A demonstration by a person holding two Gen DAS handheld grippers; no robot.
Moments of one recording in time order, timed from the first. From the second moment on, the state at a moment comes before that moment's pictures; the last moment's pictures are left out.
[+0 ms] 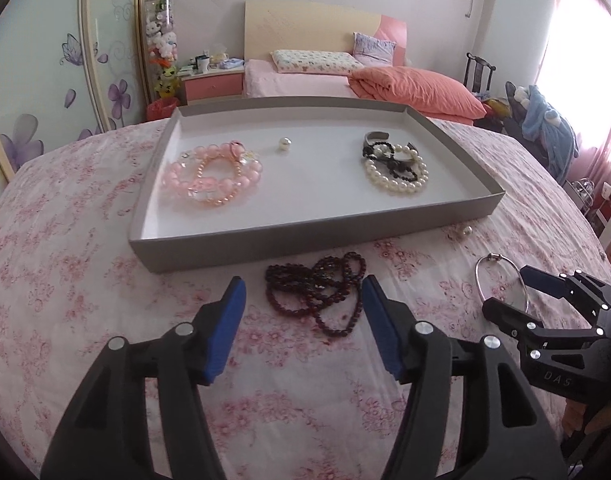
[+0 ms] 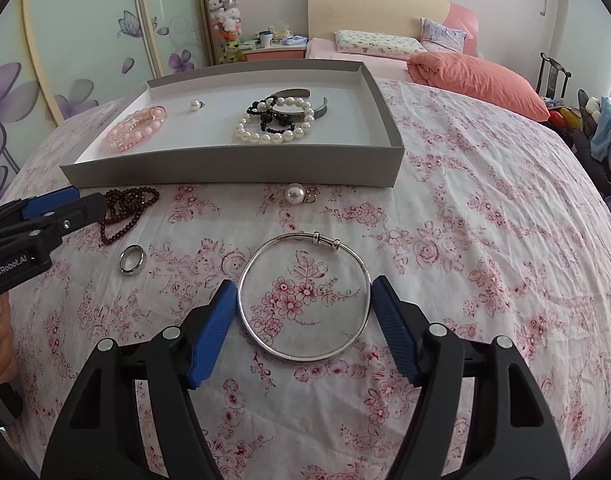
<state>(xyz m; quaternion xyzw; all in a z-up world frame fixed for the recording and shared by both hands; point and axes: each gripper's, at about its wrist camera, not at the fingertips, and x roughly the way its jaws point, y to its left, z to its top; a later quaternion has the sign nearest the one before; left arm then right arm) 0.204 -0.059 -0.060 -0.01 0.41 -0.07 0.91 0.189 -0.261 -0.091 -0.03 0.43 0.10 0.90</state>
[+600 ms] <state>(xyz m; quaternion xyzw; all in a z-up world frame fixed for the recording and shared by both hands) 0.226 -0.086 -0.075 0.03 0.44 -0.05 0.90 0.189 -0.260 -0.091 -0.03 0.43 0.10 0.90</state>
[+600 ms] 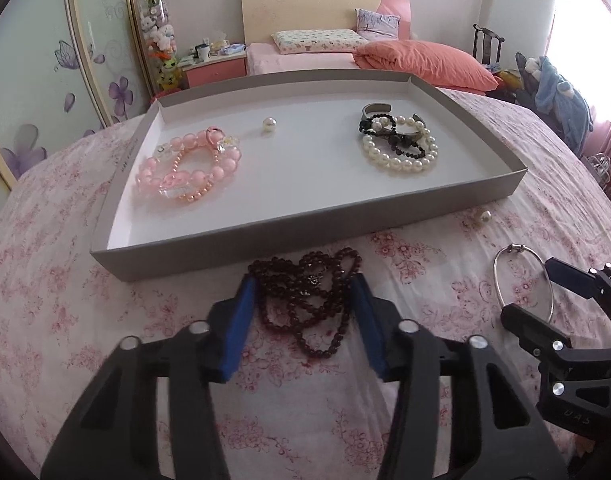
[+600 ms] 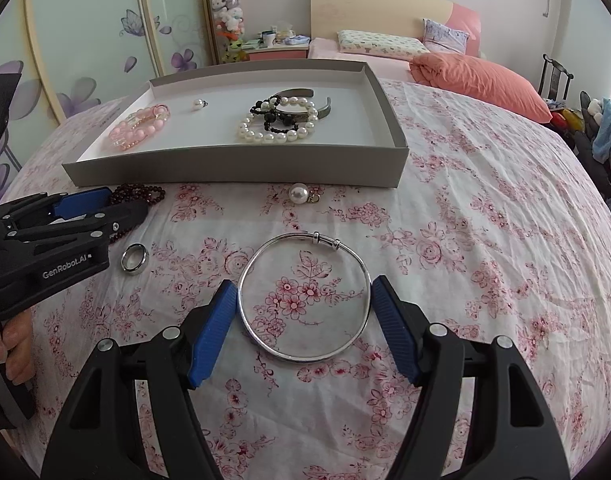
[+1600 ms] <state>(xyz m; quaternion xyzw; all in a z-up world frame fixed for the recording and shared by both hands) 0.178 -0.024 -0.072 0.03 0.44 -0.03 0.90 0.188 -0.256 -0.092 -0.03 0.43 0.10 0.90</state>
